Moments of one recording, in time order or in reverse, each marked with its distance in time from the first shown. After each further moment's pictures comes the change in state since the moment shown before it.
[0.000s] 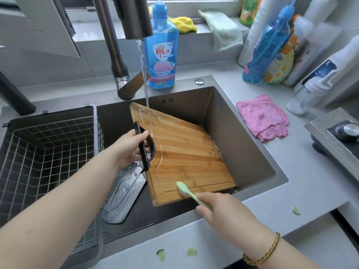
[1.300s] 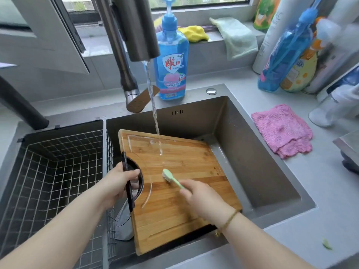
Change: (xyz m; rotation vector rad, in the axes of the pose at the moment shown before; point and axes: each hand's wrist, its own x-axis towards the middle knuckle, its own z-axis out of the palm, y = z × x) left_hand -0.007 -0.030 -0.038 -0.018 0.065 -0.138; right_hand 0.101 -0.027 0.013 0.281 -0.085 -0.055
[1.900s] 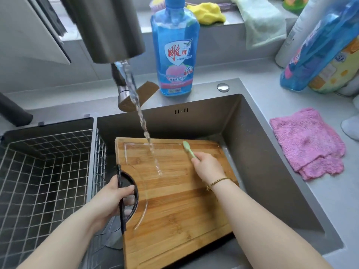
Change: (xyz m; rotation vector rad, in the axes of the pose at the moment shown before) left_hand 0.028 -0.016 0.004 0.026 0.071 -0.104; right_hand 0.128 0.029 -0.039 0.024 0.205 0.106
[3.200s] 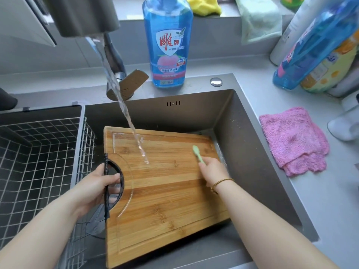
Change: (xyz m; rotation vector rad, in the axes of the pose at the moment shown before) left_hand 0.004 0.002 0.001 -0.061 0.001 -0.005; right_hand -0.003 0.048 -0.019 -0.034 -0.062 0.160
